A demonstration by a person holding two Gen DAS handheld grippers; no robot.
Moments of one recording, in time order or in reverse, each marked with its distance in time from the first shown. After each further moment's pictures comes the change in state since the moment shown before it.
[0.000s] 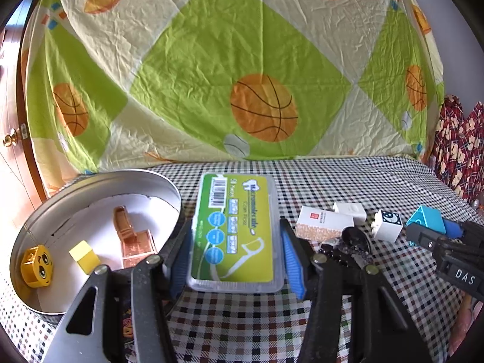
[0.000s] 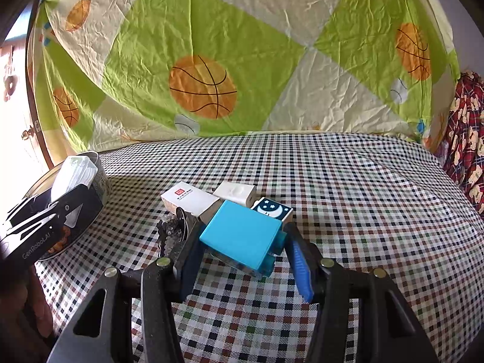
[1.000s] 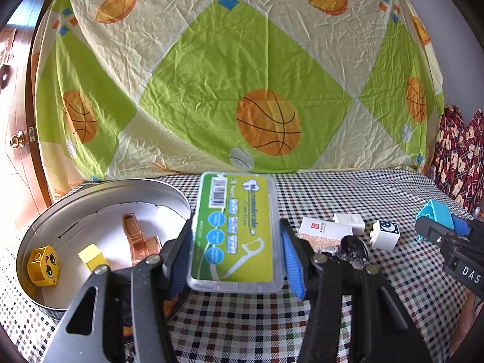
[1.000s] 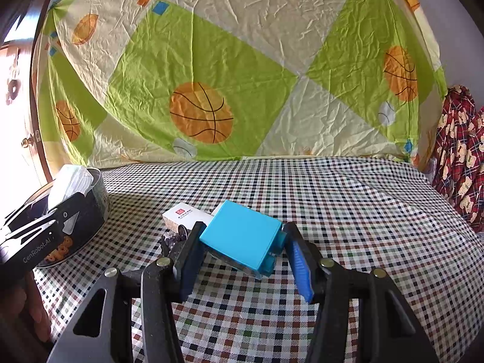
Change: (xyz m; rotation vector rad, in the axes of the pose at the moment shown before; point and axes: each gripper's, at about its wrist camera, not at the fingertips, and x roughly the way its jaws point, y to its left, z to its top) left arm -0.013 0.004 -0.001 -0.025 -0.062 0.012; right arm -0.024 0.003 -0.004 -0.027 -0.132 -0.044
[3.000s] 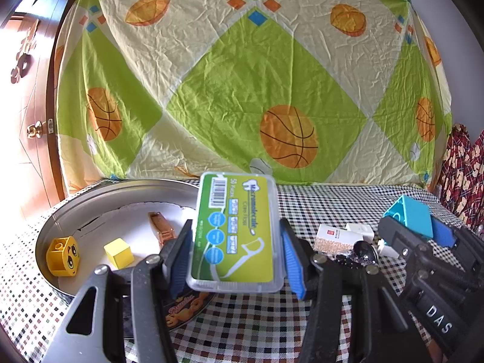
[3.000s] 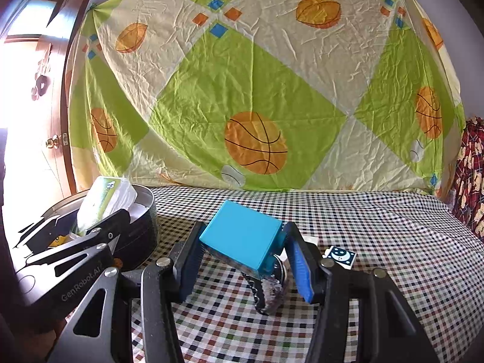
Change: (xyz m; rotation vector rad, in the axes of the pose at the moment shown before) left arm -0.025 0.029 -0.004 -0.067 -0.053 0.043; right arm -0.012 0.092 -0.003 -0.062 -0.144 0.086
